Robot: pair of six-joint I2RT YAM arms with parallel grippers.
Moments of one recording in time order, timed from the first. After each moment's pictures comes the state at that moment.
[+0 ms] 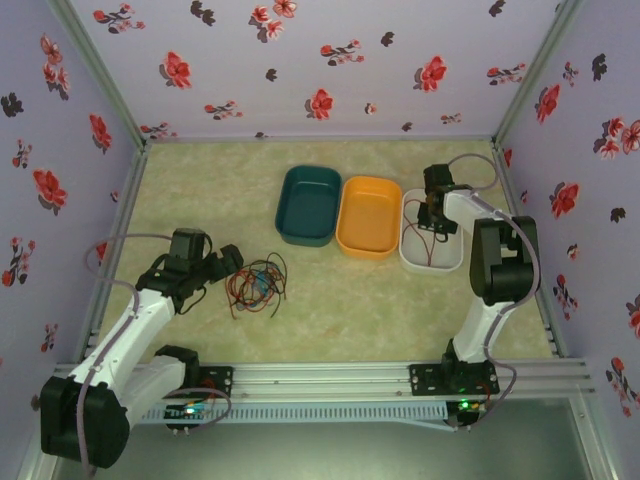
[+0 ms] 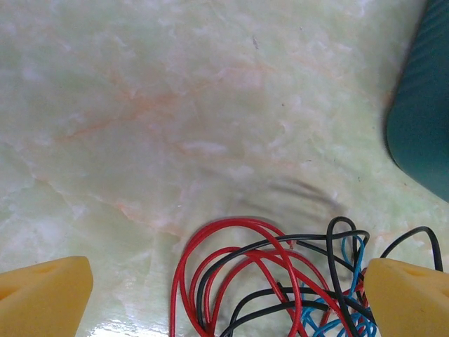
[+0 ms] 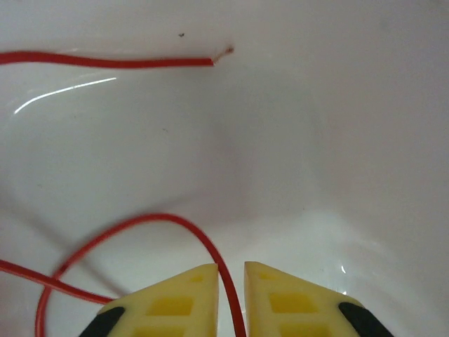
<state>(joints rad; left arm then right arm) -0.26 0.93 0.59 -0.56 -0.02 -0.64 0.09 1.84 1.21 -0.61 0.20 0.36</state>
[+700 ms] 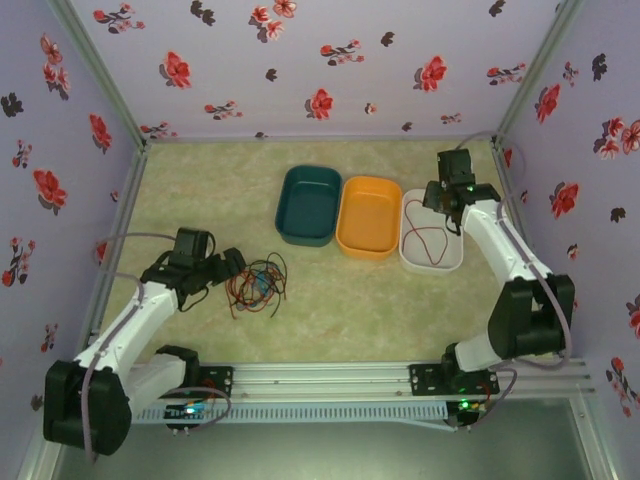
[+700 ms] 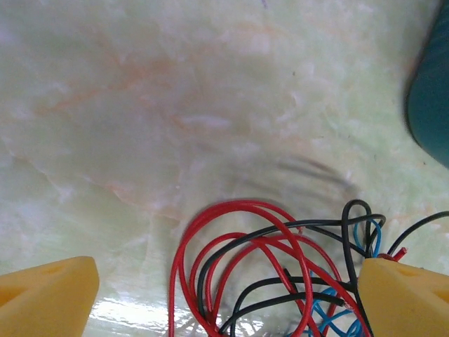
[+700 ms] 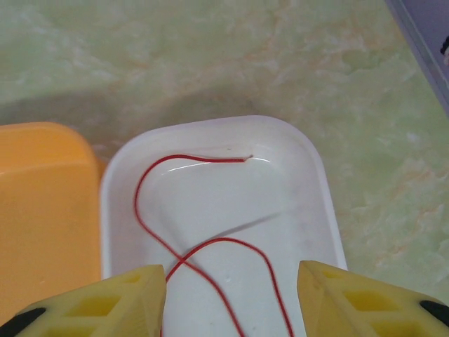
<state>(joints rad) -0.26 1.02 0.59 -0.58 0.03 -0.63 0.15 1.45 1.20 -0.66 0.22 0.33</state>
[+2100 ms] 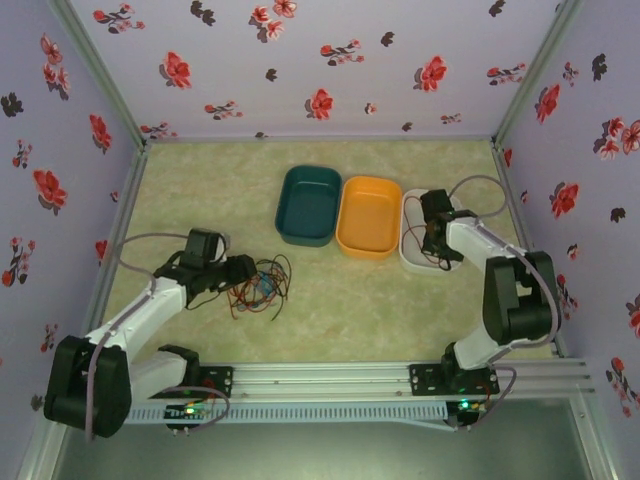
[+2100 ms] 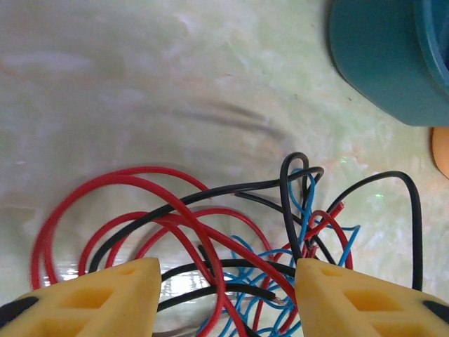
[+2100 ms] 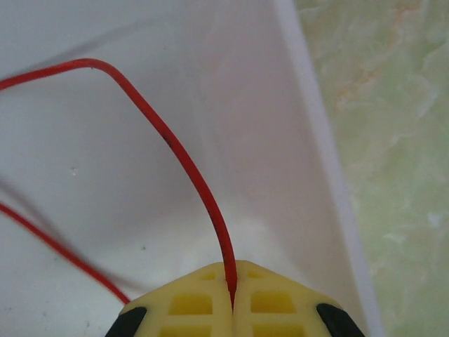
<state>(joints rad) -0.33 1.10 0.54 -0.40 0.25 -0.66 0.16 1.58 0.93 -0.67 0.38 0.52</state>
